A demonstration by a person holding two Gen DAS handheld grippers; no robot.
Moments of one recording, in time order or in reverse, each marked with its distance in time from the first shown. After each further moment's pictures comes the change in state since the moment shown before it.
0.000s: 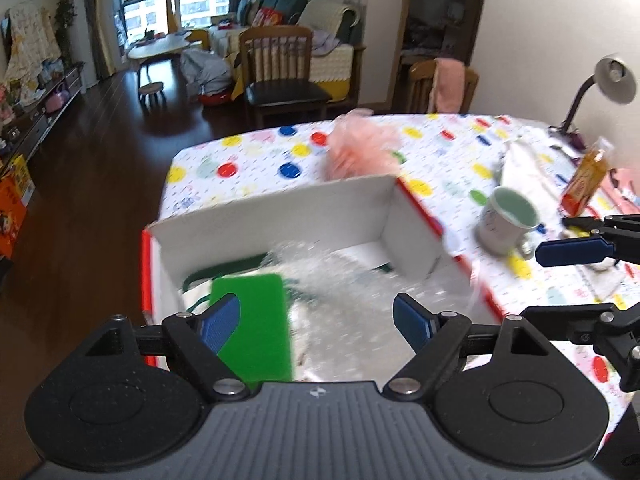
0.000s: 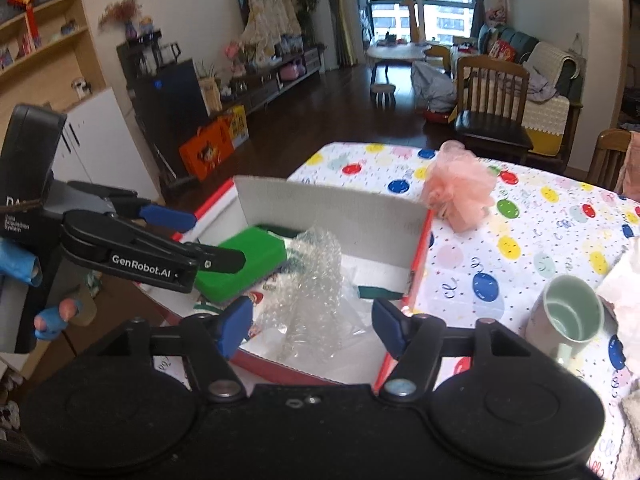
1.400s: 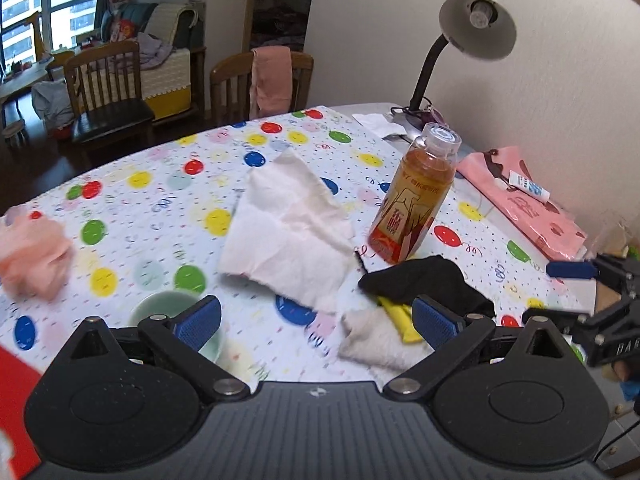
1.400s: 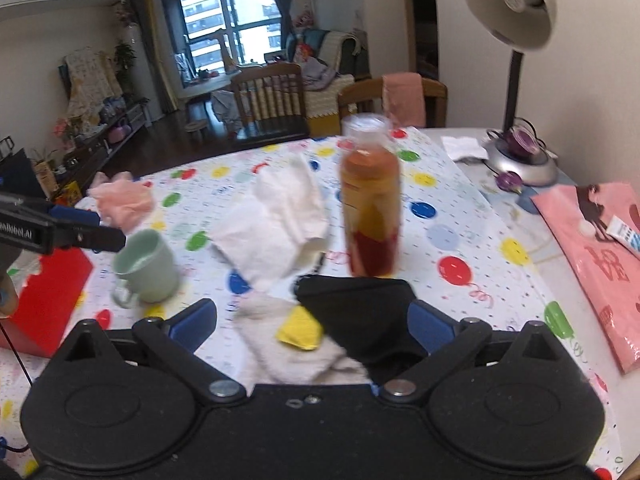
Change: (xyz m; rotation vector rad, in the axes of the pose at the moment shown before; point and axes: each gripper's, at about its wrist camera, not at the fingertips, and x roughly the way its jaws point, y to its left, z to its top) left arm 0.145 -0.344 0.107 0.170 0.034 -0.298; right arm -0.149 -0.332 -0.139 0.328 -0.096 -0.386
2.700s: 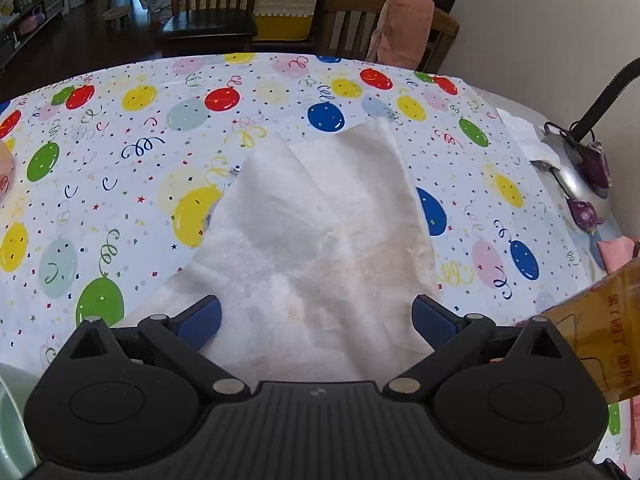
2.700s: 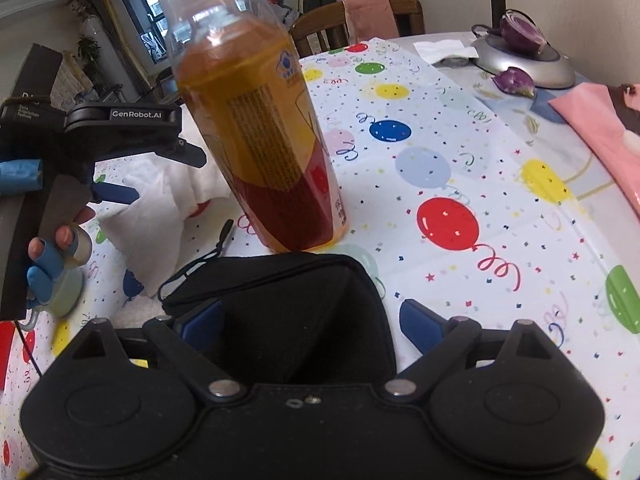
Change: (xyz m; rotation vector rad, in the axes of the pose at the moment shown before) left arm 0.214 0.014 0.061 -0.387 0.129 0.258; right arm 0.130 -0.089 -0.009 0.148 0.159 0.034
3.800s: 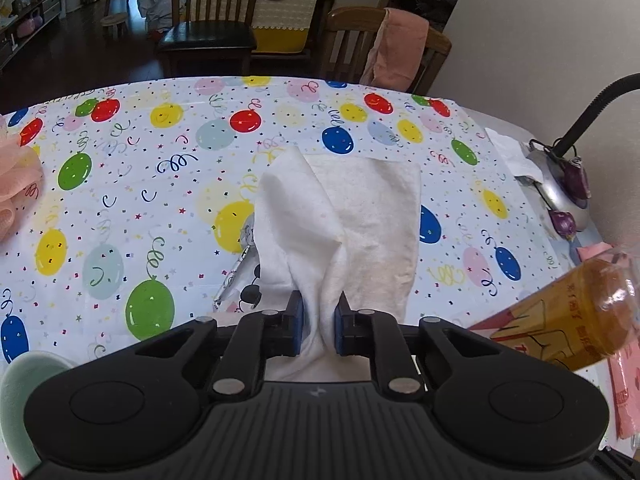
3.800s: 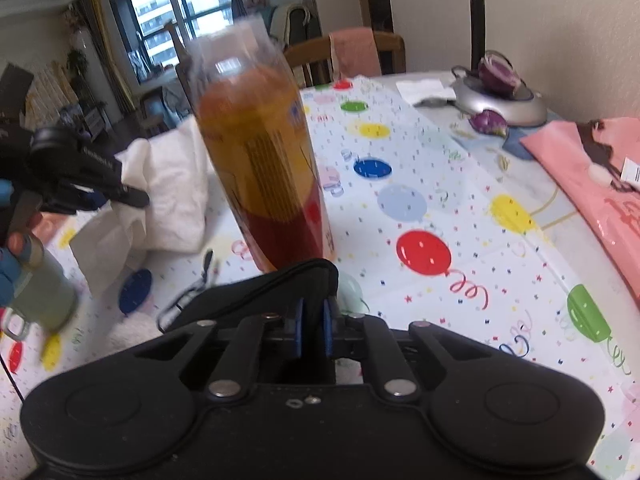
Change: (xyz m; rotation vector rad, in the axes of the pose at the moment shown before) left arm -0.050 0.027 0.000 -0.005 -0.035 -0.049; right arm -0.030 0.016 -0.002 -0.032 -0.120 -0.084
